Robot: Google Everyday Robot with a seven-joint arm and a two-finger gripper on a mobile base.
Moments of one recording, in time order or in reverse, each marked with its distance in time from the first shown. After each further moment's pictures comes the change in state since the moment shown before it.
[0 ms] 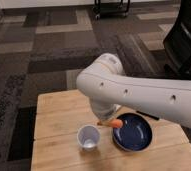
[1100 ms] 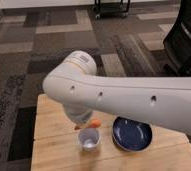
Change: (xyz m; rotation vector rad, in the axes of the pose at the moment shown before) arm -0.105 -0.015 -0.050 0.080 -0.070 -0.283
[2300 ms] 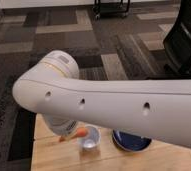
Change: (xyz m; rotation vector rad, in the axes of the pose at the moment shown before) arm -0.050 0.012 -0.012 -0.028 -0.080 -0.061
